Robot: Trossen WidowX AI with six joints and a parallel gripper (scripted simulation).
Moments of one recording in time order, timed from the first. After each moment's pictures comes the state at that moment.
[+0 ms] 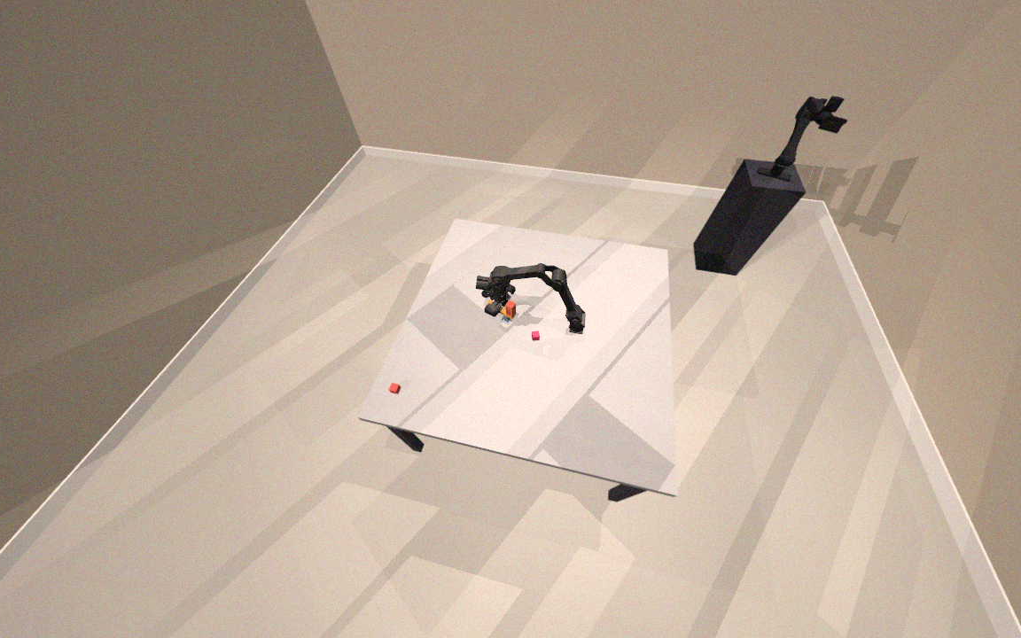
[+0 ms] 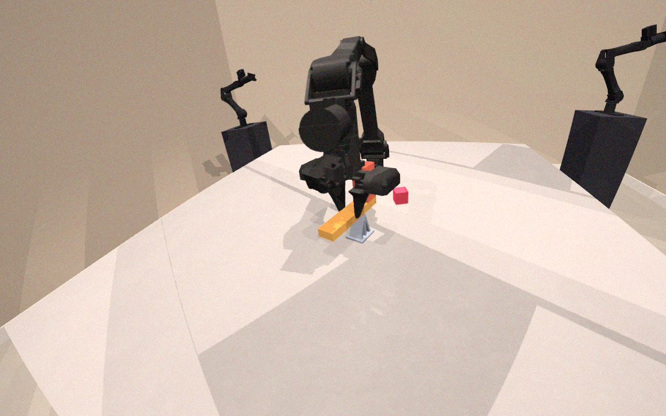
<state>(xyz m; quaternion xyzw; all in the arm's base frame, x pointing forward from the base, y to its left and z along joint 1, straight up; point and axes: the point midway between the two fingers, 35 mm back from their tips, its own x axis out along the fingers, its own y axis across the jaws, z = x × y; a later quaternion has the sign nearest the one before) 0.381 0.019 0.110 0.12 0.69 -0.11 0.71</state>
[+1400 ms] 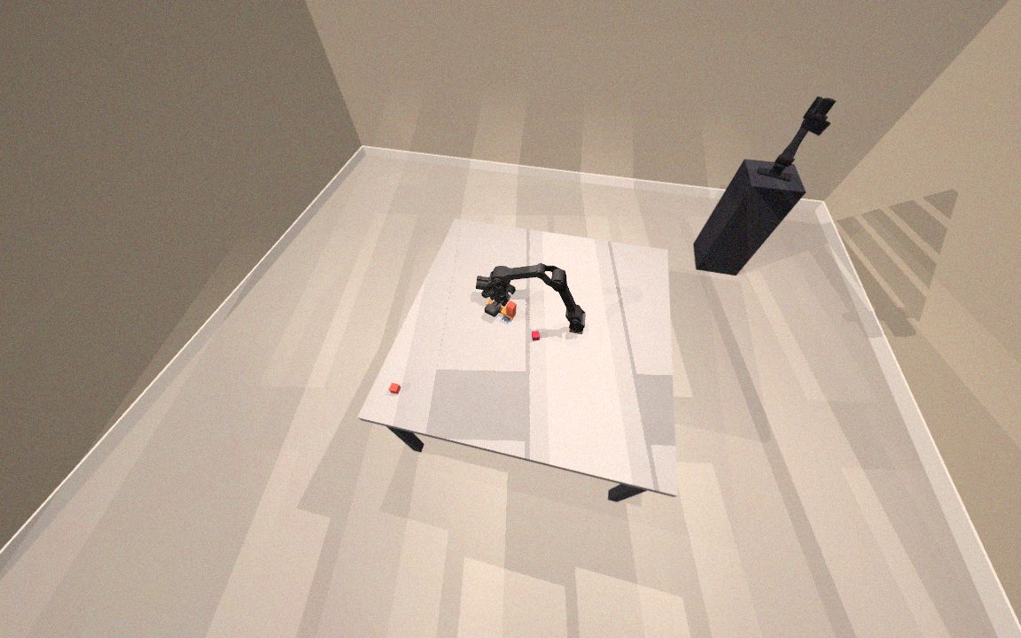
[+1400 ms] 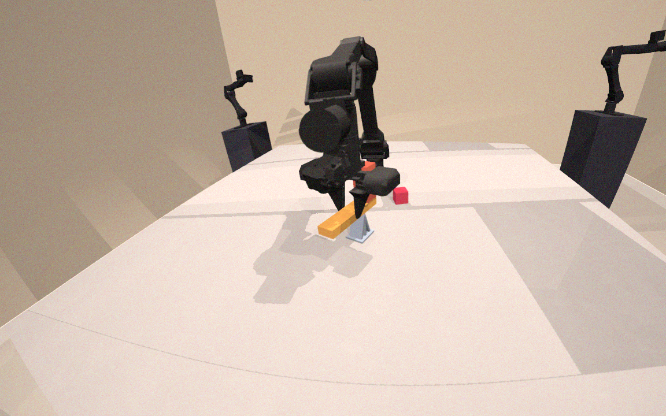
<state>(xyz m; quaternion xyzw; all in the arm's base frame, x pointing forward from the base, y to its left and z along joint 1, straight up) 0.381 0.019 0.110 0.12 0.69 -0.11 0.71</state>
